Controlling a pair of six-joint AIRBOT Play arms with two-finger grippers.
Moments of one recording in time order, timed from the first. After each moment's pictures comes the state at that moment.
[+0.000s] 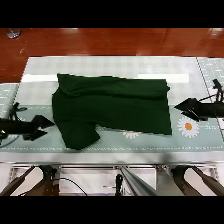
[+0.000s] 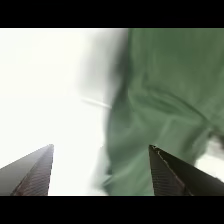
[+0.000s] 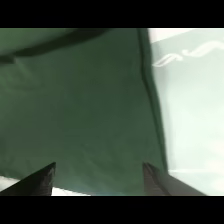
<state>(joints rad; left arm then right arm) 0.59 -1.02 0.46 0.93 -1.18 -1.28 -0.52 -1.01 0.72 -0.89 1.23 1.23</state>
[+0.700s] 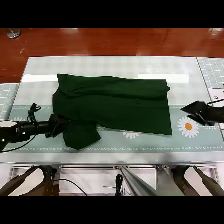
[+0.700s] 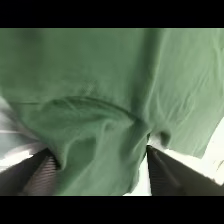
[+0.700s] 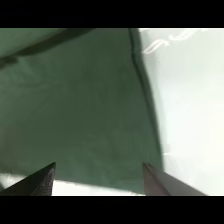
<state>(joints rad) 0.39 -1.10 0.33 0.63 -1.03 -1.12 -0.63 -0.94 0.70 -0.90 1.28 1.25</state>
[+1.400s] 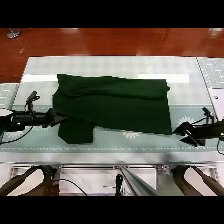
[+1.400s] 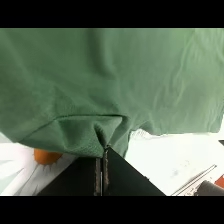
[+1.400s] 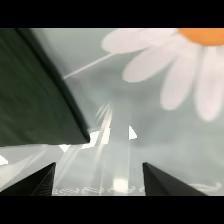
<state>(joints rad) 0.35 -1.11 0.52 0.64 -1.15 -1.05 -0.54 -1.03 0.50 -1.14 1.27 1.41</state>
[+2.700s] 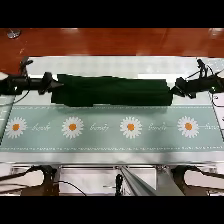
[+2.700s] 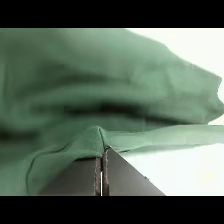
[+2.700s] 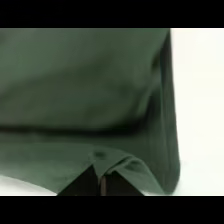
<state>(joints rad) 0.23 -1.48 1.14 0.61 -1.07 -1.21 -0.27 -1.48 1.17 -0.93 1.09 1.40</state>
